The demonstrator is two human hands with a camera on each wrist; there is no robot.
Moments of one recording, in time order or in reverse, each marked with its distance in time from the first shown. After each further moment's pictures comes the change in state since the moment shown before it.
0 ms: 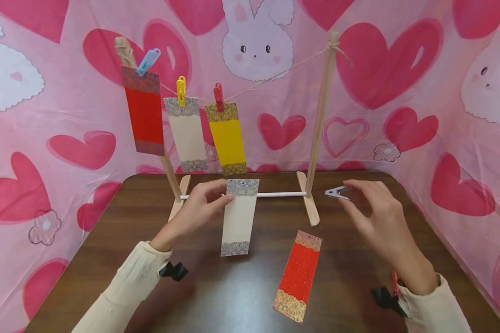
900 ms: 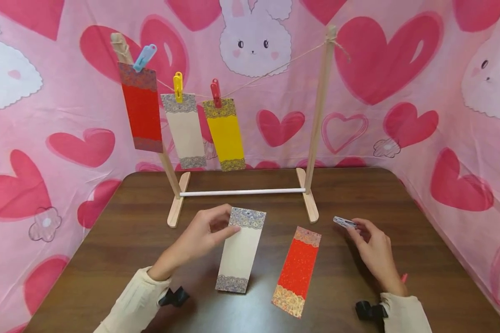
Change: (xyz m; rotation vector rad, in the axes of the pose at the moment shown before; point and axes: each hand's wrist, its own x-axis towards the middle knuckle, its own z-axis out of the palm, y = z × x) left_hand -0.046 0.011 0.030 -0.002 -0.089 0.066; right_hand -0.122 0.079 0.048 -0.007 -0.162 0.549
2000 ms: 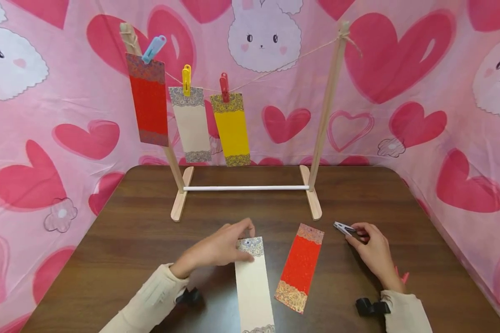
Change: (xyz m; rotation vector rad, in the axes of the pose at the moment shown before) left_hand -0.008 -0.005 0.030 0.155 -0.369 -0.396; right_hand 0.000 0.018 0.011 -0.028 -0.094 0.021
